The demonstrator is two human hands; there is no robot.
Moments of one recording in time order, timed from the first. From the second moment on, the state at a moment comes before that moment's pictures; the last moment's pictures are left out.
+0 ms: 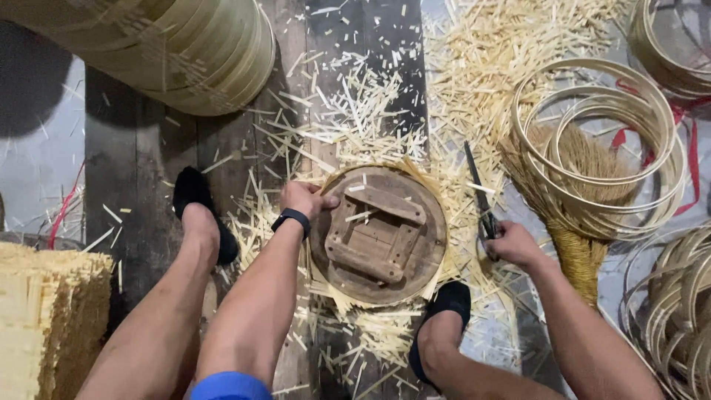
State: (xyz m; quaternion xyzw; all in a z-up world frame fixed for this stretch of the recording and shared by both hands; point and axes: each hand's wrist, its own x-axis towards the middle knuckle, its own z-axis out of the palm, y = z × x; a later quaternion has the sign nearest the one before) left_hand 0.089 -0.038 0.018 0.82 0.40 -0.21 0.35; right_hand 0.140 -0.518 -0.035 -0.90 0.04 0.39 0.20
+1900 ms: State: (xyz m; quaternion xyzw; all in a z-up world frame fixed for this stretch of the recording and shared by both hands) left_hand 0.035 -0.156 0.090 0.96 -0.06 -0.23 0.13; right_hand 0.168 -0.428 0.040 -0.94 -0.23 0.23 -0.13
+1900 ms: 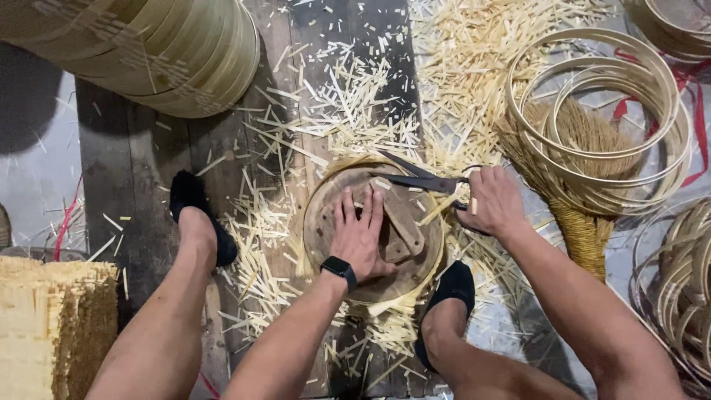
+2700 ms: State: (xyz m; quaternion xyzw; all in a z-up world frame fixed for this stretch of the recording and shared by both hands) left_hand 0.003 -0.192 0.053 0.95 0.03 -0.09 0.31; right_hand 0.142 -0.483 -0.013 -0.96 -0.25 0.08 -0.06
